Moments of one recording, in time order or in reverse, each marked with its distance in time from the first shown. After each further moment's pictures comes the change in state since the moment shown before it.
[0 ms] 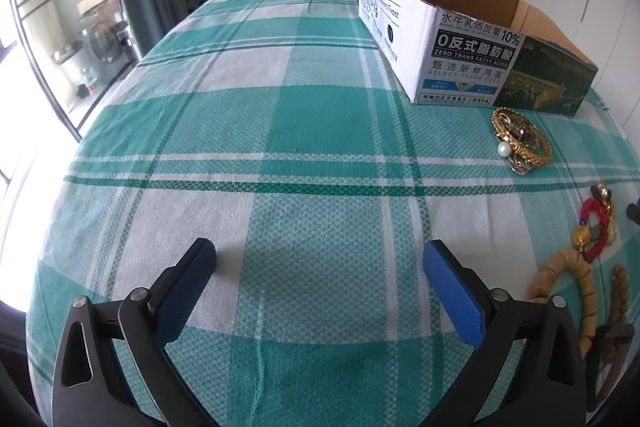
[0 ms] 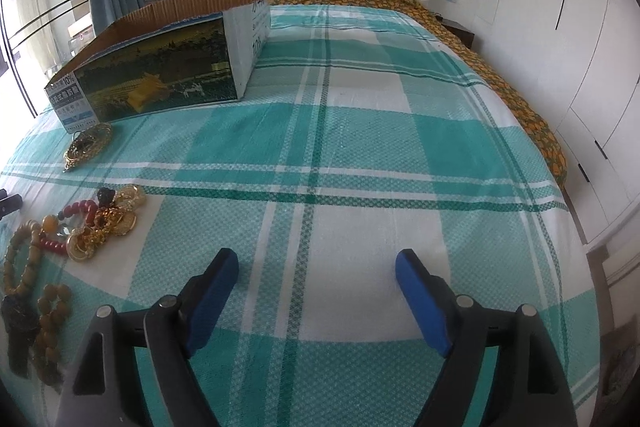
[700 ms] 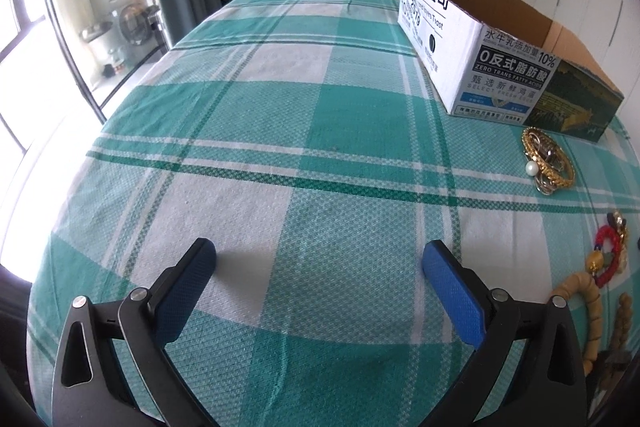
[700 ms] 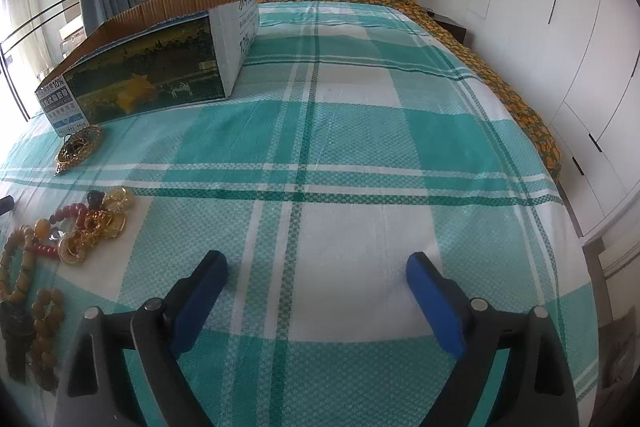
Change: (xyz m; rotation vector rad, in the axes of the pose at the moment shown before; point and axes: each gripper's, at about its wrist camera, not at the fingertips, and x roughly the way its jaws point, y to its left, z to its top) left arm 0.000 0.011 -0.003 -0.096 -0.005 0.071; right arm 0.003 -0.005 0.001 0.025 0.016 -0.017
